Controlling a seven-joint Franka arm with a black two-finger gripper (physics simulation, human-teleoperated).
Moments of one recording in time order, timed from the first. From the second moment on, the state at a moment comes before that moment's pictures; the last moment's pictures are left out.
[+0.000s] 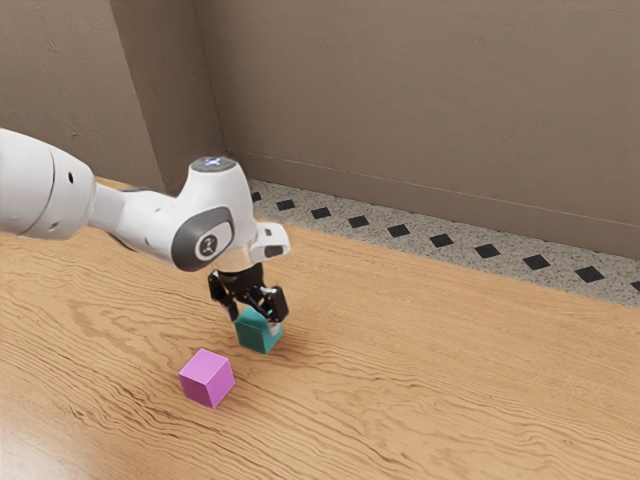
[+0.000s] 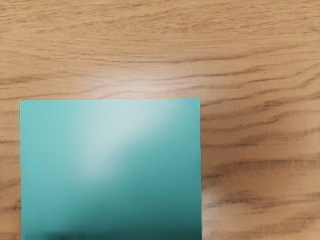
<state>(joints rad) 0.14 0.27 -0.22 -2.09 0.06 2.36 -0.10</state>
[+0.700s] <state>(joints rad) 0.14 0.37 -0.18 -2.02 0.06 2.32 -0.03</state>
